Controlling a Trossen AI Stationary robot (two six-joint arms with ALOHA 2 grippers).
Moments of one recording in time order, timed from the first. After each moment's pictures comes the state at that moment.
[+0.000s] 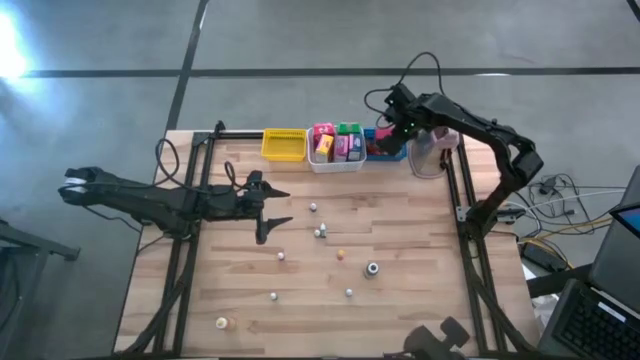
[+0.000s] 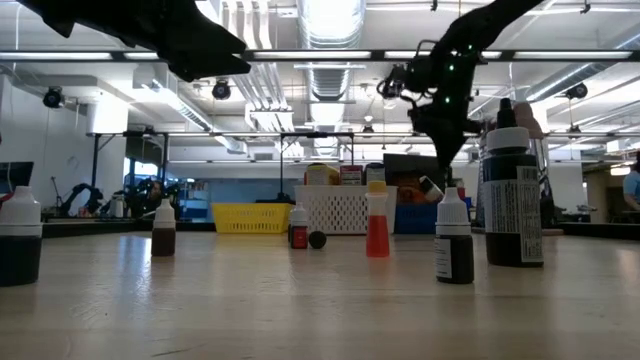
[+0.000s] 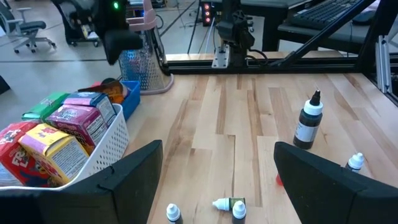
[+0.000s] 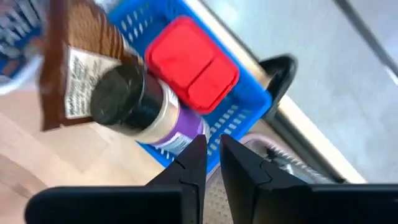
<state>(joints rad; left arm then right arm) -0.10 0.93 0.57 0.14 -0.26 0.00 -0.80 1.64 1.35 -0.93 0.18 -0.03</state>
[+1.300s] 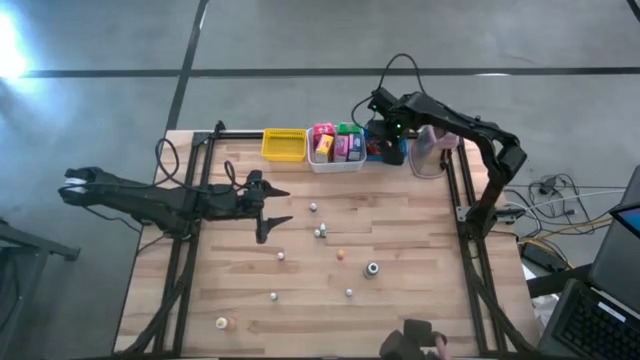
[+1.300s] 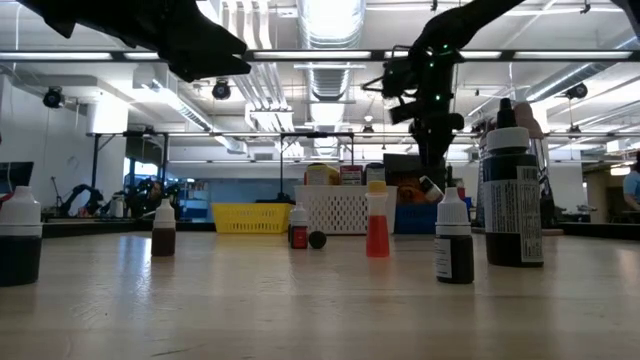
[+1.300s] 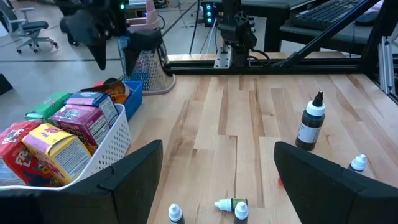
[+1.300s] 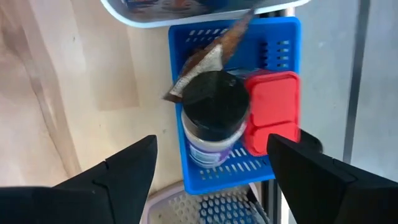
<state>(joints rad) -0.09 0.93 0.57 0.14 -0.26 0.00 -0.71 1.77 1.50 -1.08 0.10 -0.61</state>
